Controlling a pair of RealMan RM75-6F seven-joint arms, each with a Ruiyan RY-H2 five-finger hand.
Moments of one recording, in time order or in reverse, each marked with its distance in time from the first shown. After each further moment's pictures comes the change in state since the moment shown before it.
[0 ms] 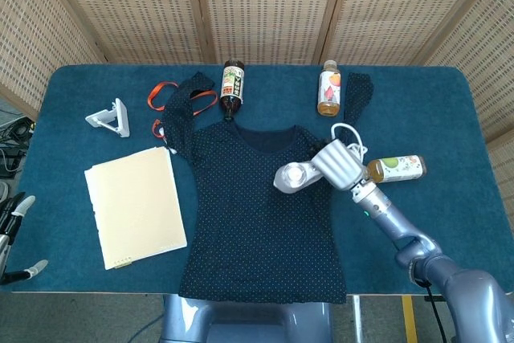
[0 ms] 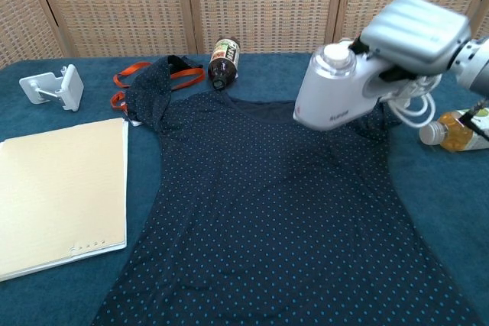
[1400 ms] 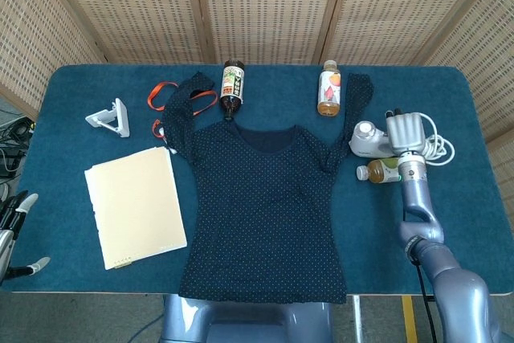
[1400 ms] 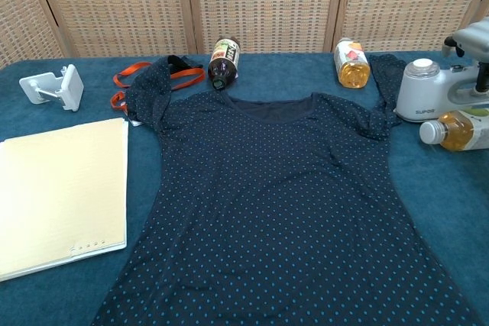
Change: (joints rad) left arm -0.027 -0.015 -0.012 0.001 -0.061 -0.060 0.023; right arm 0.013 -0.127 0.228 0.323 0.469 -0.559 -0.204
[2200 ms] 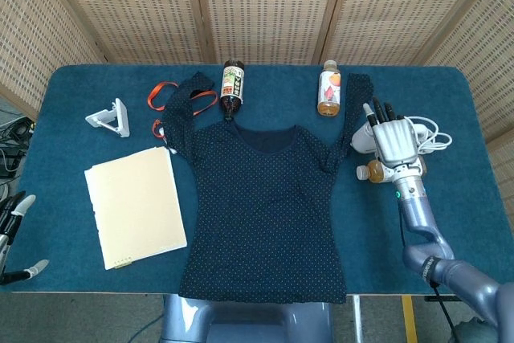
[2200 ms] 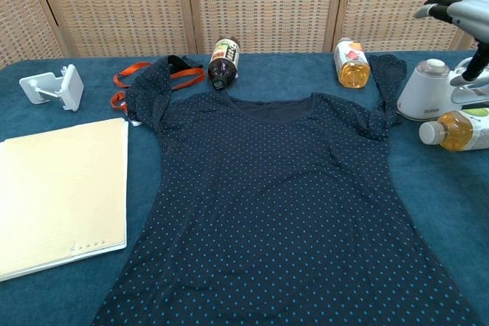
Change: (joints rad) left arm 0.030 0.031 0.021 -0.006 0.097 0.087 -0.055; right arm -0.150 0.317 -0.021 -0.717 -0.054 0.292 -0.056
